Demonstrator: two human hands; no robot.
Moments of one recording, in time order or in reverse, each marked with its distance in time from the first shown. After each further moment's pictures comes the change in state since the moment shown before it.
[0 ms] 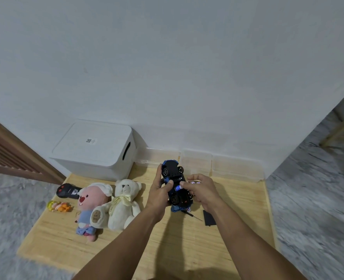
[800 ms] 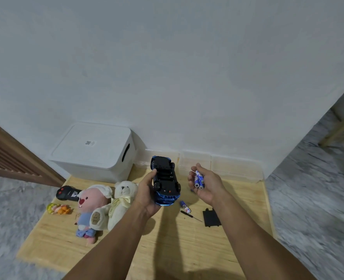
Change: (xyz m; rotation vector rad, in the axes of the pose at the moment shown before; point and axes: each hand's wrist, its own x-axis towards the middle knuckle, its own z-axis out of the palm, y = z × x) left_hand 0.001 0.024 -0.018 -0.446 -0.061 -0.258; right_hand 0.005 -0.023 -0.014 0.653 -0.083 0.198
